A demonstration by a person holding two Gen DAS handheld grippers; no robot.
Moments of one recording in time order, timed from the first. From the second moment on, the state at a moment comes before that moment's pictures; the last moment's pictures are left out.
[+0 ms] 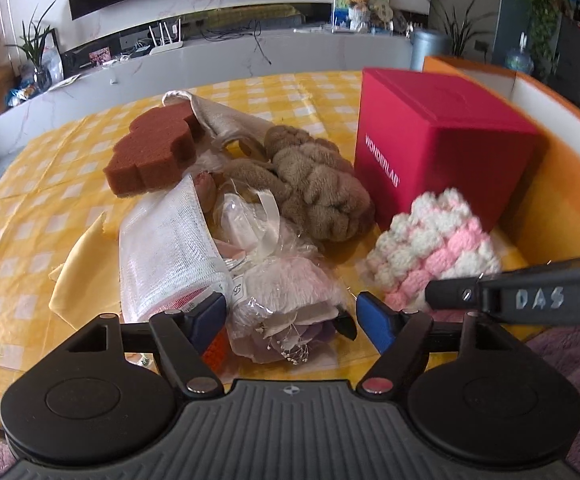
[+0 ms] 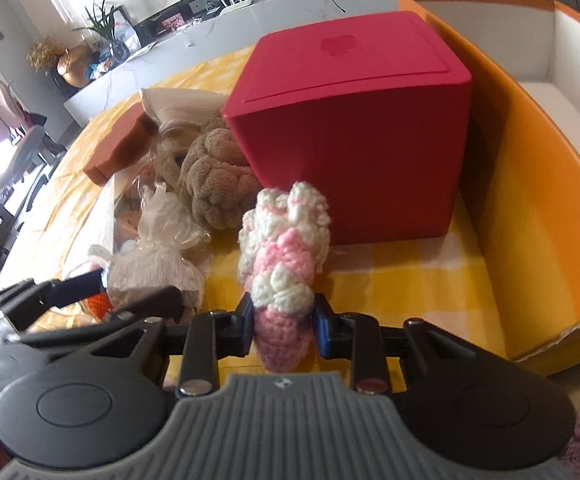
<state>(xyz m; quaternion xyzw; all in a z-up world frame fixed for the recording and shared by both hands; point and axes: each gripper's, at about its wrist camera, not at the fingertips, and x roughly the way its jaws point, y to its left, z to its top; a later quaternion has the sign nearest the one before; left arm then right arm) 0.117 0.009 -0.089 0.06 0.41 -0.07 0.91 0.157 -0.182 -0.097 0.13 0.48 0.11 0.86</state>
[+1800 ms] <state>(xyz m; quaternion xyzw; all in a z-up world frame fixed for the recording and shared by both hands) 0.054 0.003 -0.037 0.02 0.33 -0.09 0.94 0.112 -0.195 -0.055 0.12 0.40 0.14 0.90</state>
